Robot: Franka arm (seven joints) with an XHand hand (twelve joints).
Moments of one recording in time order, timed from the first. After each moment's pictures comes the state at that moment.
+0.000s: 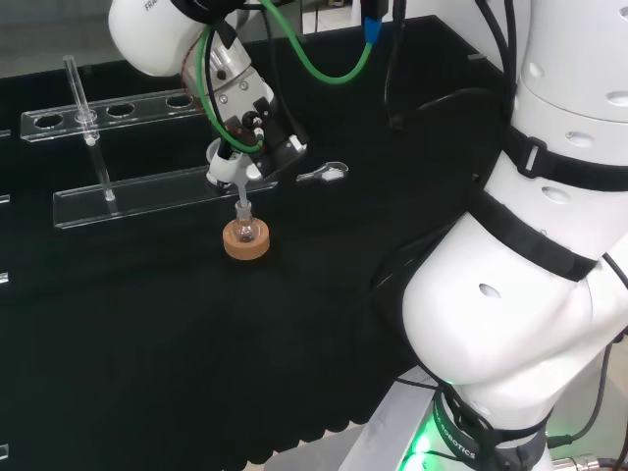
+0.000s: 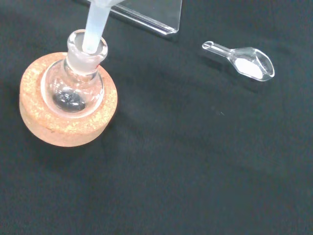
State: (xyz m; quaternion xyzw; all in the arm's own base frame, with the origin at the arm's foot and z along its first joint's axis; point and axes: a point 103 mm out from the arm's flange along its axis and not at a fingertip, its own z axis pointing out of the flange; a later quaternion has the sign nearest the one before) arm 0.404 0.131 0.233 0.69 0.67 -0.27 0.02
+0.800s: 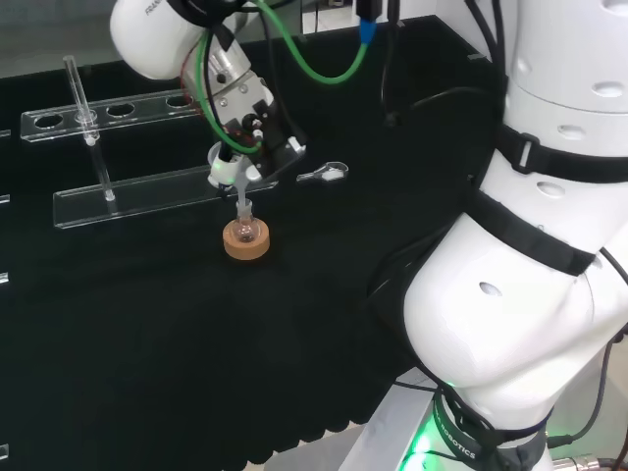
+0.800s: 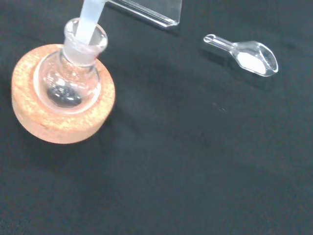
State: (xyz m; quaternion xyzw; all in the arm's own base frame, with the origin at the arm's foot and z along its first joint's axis) arm 0.412 0.134 0.223 0.69 0.67 -0.29 0.02
